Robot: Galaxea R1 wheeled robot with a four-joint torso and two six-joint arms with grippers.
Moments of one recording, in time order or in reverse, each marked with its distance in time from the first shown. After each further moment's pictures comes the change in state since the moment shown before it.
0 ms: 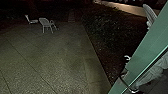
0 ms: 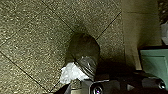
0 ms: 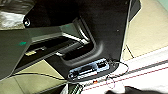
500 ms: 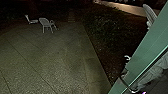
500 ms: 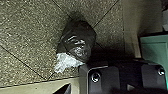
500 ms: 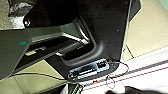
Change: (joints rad) left arm 0.089 0.065 -0.039 0.003 -0.003 0.023; right arm 0.000 0.003 -0.002 0.000 0.000 0.000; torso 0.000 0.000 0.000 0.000
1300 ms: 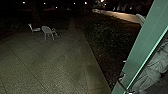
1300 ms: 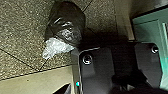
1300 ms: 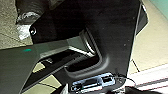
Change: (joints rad) left arm 0.192 0.117 -0.045 0.001 -0.040 0.087; right arm -0.011 0.033 -0.051 0.000 -0.002 0.000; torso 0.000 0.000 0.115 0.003
